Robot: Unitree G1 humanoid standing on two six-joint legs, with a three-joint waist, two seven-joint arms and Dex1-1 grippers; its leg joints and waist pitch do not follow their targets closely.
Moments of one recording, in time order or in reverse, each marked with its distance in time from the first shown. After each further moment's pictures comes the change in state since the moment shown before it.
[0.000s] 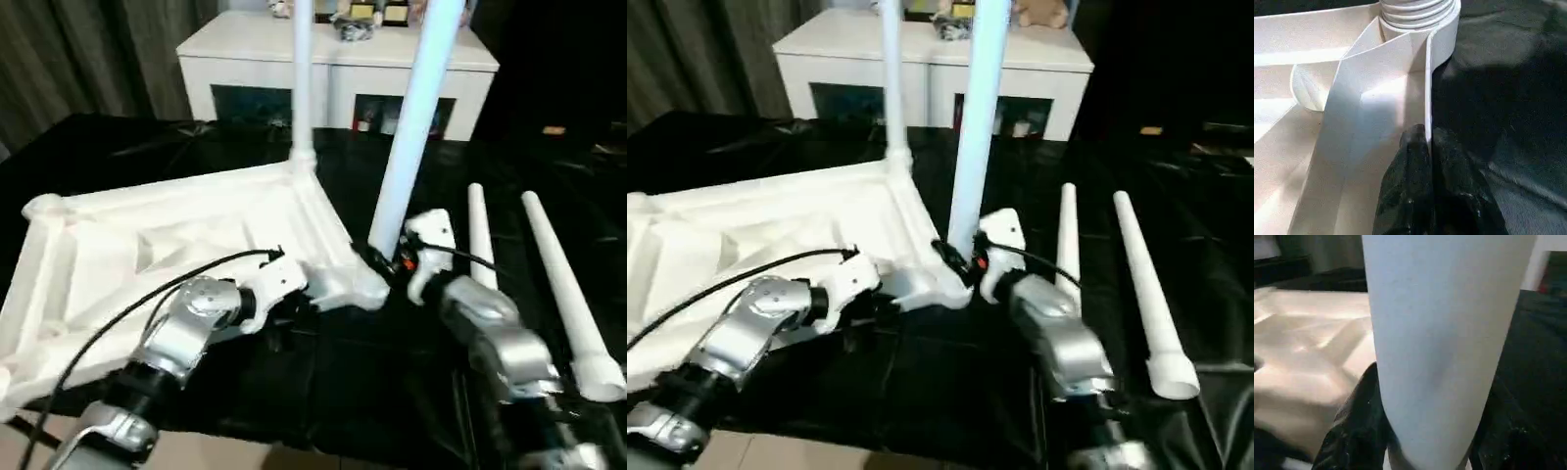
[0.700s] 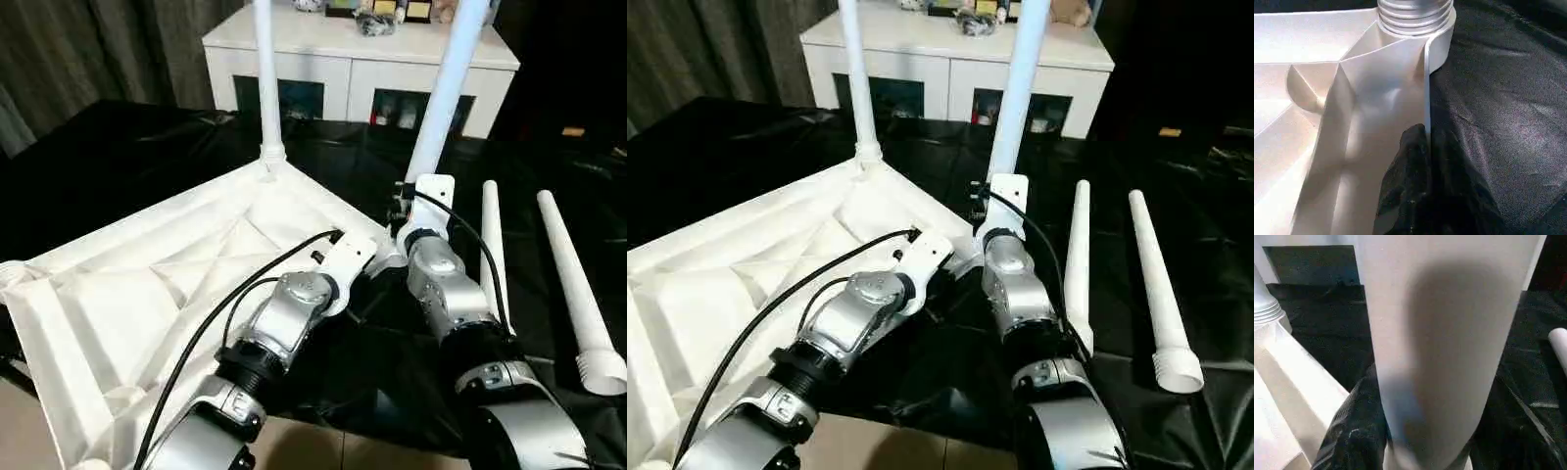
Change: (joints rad) left arm -0.155 -0.371 0.037 0.180 0.044 0.211 0.414; right arm -0.302 0.138 -0.137 0.485 -0.106 -0.174 -0.464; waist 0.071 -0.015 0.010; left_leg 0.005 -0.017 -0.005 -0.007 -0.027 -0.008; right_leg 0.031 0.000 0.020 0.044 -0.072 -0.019
